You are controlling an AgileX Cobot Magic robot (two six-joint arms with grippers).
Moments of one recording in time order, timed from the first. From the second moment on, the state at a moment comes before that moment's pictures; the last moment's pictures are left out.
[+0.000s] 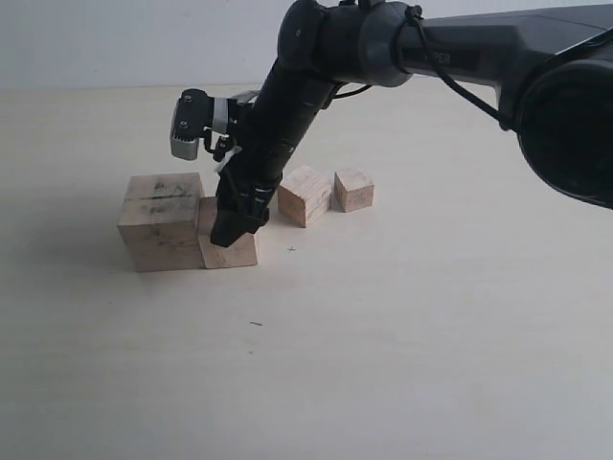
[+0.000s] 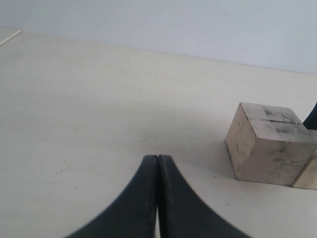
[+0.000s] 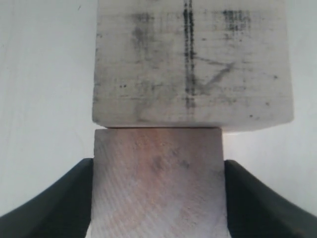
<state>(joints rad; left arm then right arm) 0.00 0.01 0.00 -0.03 0.37 -0.10 0.74 2.38 -1.92 0.56 1.05 -1.23</state>
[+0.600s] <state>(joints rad) 0.00 0.01 0.00 -0.03 0.37 -0.10 0.74 2.39 -1.92 0.58 1.04 -1.24</state>
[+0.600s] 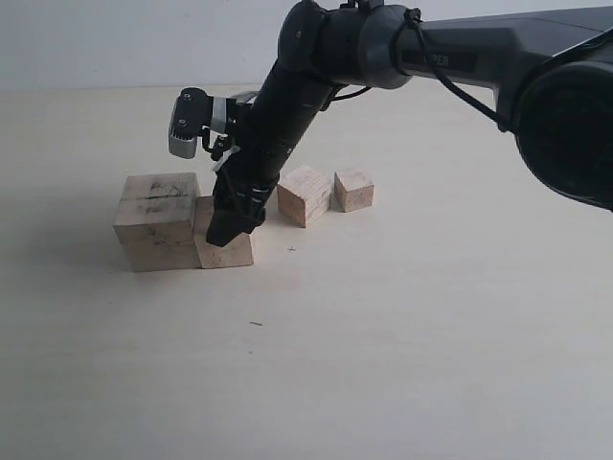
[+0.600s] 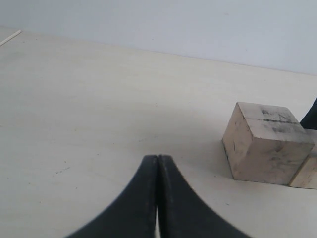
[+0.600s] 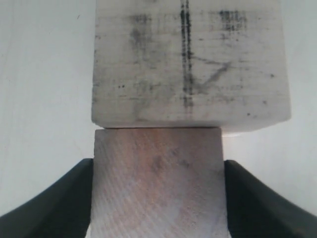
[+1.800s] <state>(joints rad) 0.00 0.01 0.00 -0.03 0.37 -0.10 0.74 2.23 -1.92 0.31 1.02 -0.85</state>
